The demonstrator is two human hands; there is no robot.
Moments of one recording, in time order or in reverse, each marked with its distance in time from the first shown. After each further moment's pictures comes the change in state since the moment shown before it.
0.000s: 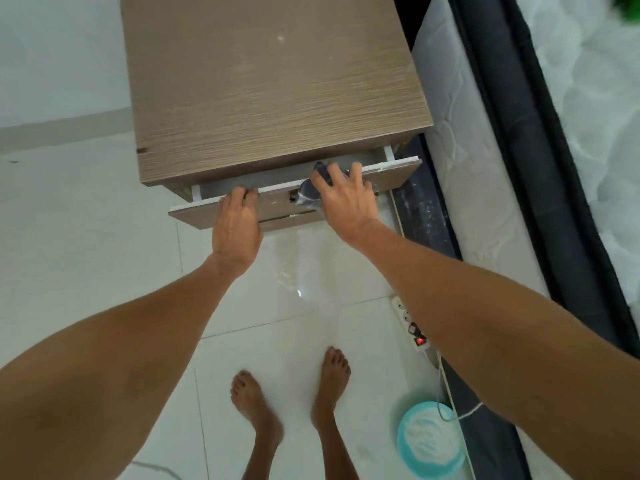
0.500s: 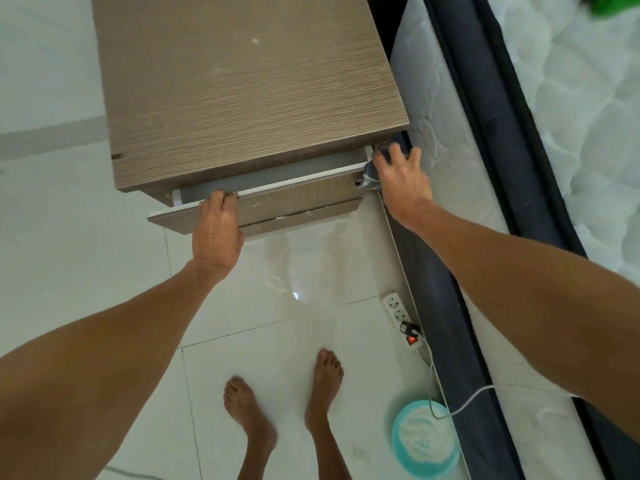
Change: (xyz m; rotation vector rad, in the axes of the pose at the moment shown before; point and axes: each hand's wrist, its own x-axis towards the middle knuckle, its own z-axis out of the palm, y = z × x) left_hand 0.000 0.003 0.002 -0.002 0.007 -0.030; right_hand -0.012 0.115 -0.008 -0.011 -0.044 0.187
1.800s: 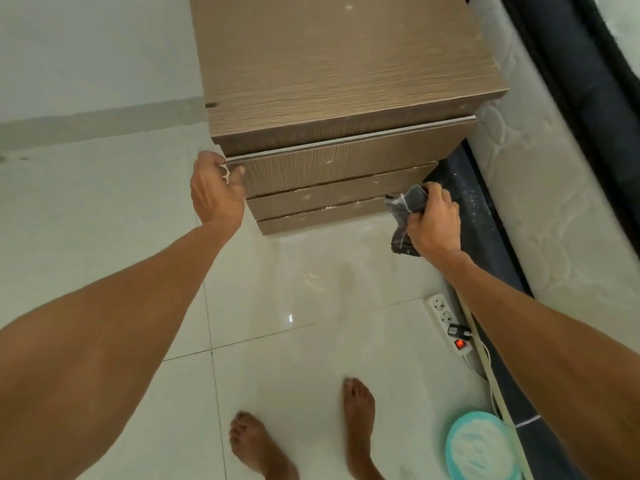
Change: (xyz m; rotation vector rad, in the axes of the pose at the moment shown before) left_hand 0.014 -0.132 0.004 -0.530 0.413 -0.376; right_hand -0.073 -0.121 0.069 0.512 0.192 0.347
